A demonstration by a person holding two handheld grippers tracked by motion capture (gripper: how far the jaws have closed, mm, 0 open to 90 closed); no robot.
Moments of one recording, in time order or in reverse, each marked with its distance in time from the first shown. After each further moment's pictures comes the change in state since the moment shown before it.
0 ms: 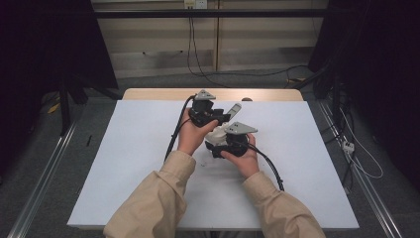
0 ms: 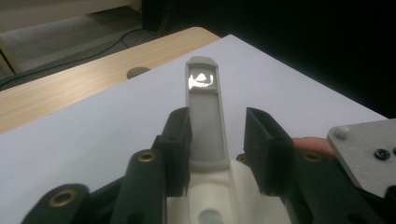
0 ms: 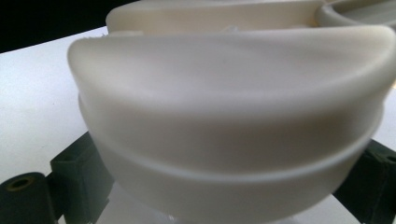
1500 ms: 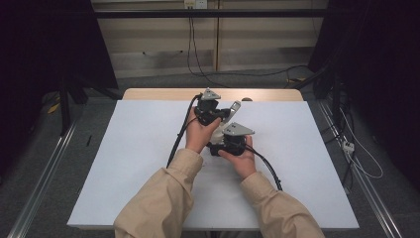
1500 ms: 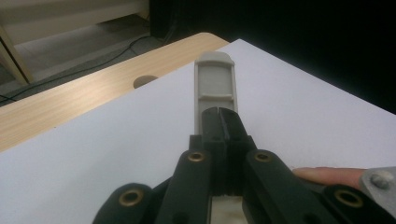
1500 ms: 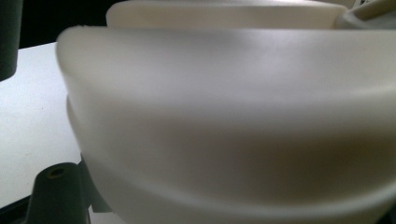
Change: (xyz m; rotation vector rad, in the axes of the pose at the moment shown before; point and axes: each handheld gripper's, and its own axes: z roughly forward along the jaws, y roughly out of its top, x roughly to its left) left arm 0.001 0.003 0.022 -0.012 0.043 0.044; right arm 0.002 -0.004 0.010 -0.049 -0.012 -0.042
